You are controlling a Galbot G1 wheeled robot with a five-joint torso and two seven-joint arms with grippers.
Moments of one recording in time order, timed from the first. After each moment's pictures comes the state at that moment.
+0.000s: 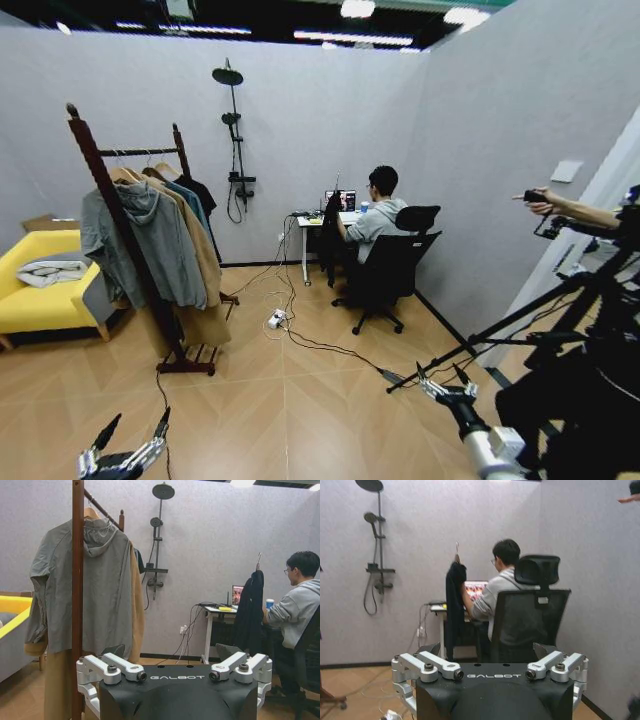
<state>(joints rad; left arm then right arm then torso) 1.94 -1.35 -0.90 -2.27 -0.51 -0.14 0.13 -1.50 1.36 0.87 2.00 0.33 -0.02 -0.11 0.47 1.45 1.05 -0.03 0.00</state>
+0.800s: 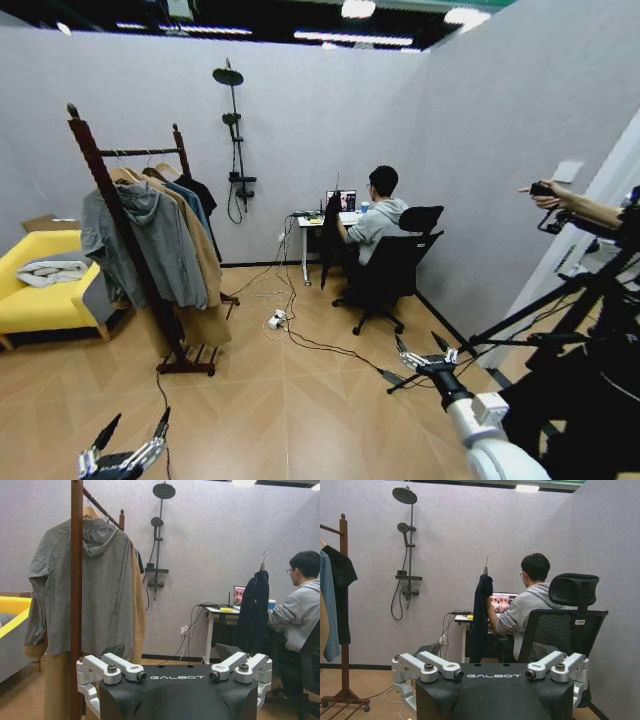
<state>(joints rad) 1.94 -1.35 -0.90 -2.27 -0.51 -0.14 0.13 -1.45 1.38 0.82 2.16 0.24 -0.16 -0.16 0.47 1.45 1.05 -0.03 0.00</state>
